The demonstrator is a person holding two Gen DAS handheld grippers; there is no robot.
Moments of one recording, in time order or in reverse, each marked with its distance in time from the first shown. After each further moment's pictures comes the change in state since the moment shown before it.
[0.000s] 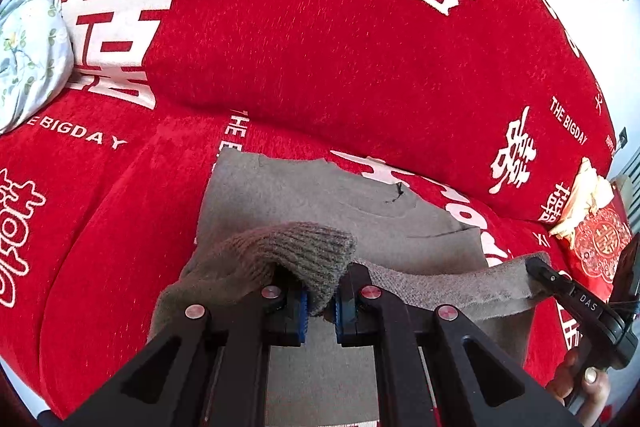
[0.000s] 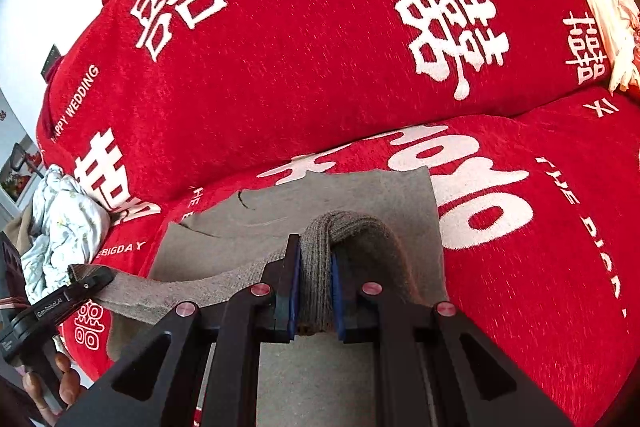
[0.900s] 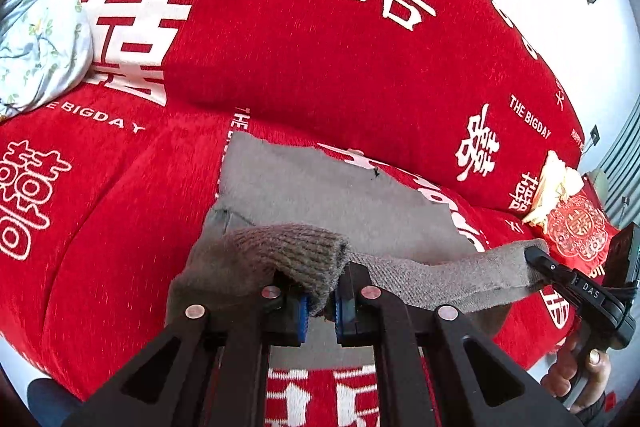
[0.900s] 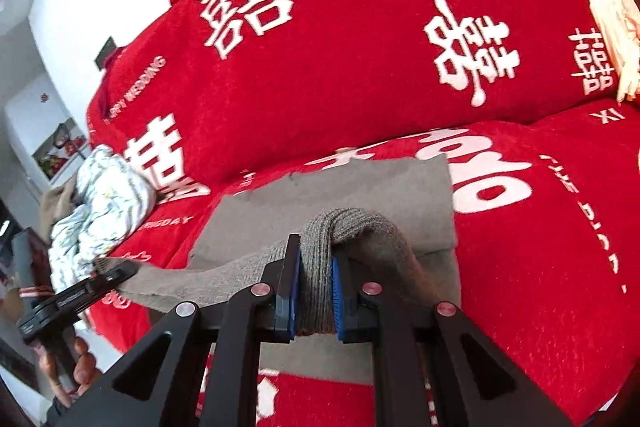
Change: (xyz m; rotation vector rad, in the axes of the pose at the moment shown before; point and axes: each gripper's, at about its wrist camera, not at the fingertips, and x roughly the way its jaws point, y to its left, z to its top) left arm -0.074 0.022 -0.069 0.018 -0.085 -0.085; right arm -0.074 0.010 -0.058 -0.077 -0.069 0.118
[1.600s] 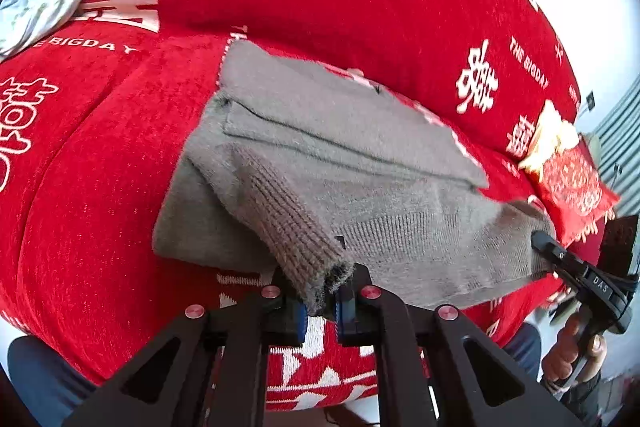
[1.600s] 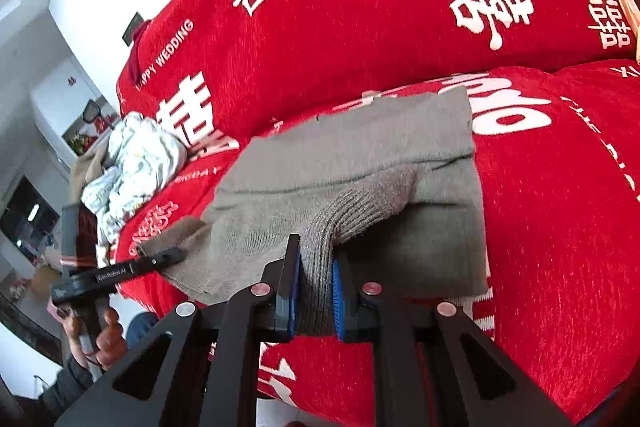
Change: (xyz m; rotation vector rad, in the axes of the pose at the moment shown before) left arm 0.010 0.024 -0.062 -0.006 0.193 -0.052; right arm -0.015 -0.019 -0.069 -0.009 0.101 0.160
